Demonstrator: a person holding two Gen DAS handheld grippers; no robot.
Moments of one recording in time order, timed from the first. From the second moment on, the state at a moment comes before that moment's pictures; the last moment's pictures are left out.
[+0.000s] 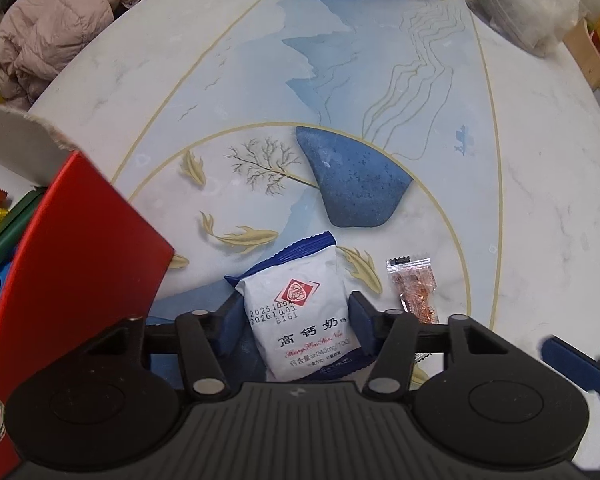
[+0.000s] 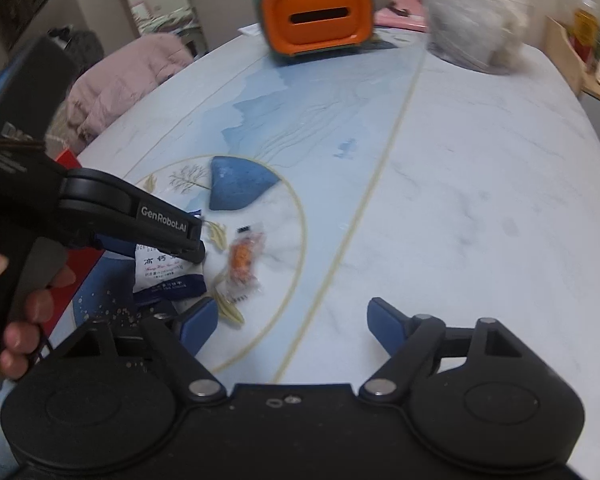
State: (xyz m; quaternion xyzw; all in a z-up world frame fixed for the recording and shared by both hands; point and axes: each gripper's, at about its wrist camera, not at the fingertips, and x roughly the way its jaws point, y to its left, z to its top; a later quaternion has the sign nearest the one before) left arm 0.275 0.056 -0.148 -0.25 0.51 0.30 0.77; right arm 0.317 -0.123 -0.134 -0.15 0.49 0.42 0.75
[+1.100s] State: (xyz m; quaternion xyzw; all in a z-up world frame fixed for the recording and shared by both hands) left arm 0.213 0.043 -0.111 -0.28 0.47 0.25 0.80; right arm 0.291 -0.085 -0.132 -0.21 0.45 0.43 0.75
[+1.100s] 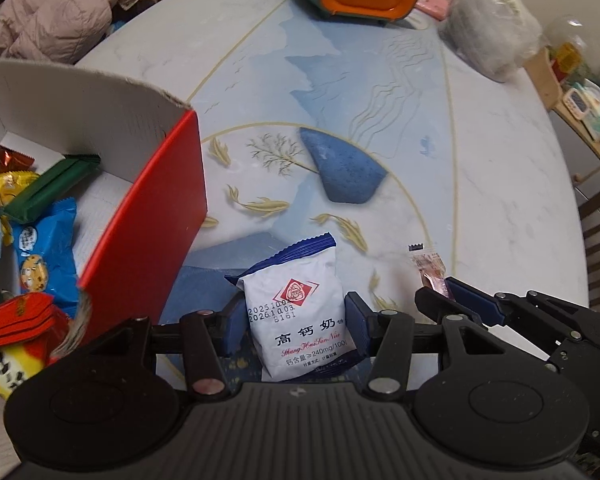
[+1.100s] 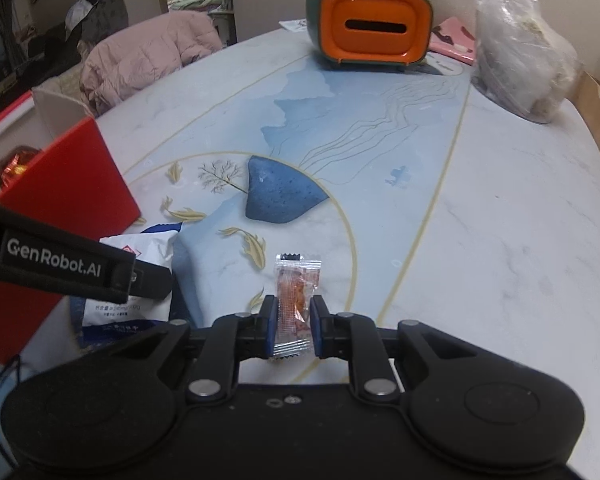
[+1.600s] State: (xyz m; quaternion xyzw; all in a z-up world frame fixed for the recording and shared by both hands) left arm 0.147 0.025 -0.040 -0.24 0.45 0.22 0.83; right arm 0.240 -0.117 -0.046 -0.16 0.44 0.43 0.77
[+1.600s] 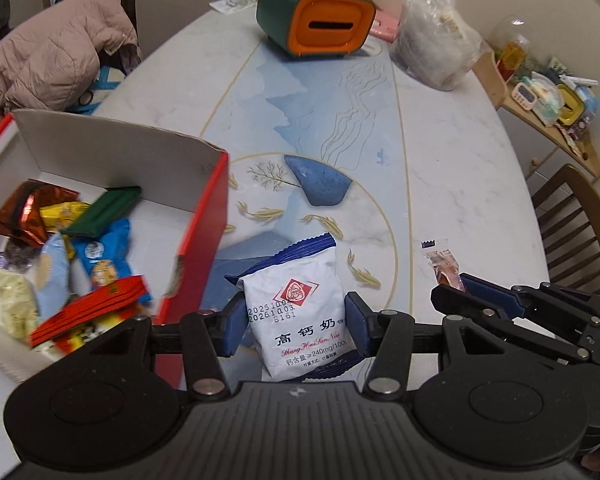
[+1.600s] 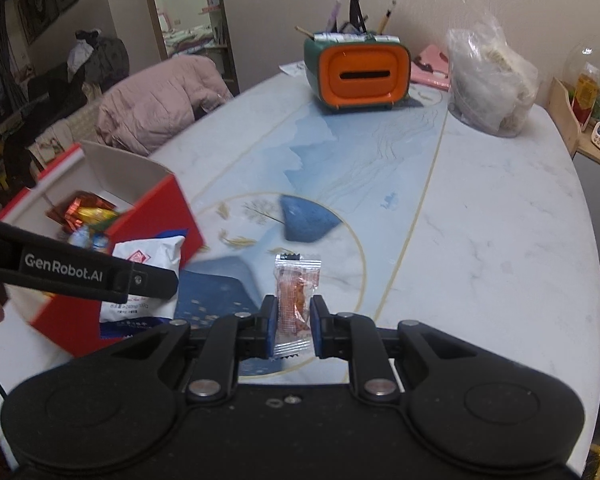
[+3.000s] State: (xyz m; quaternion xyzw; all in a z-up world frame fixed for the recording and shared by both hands) left arm 0.002 0.216 -0.019 -0.17 0.45 0.24 0.84; right arm 0.113 0.072 -0.019 -0.17 0.42 0.45 0.77
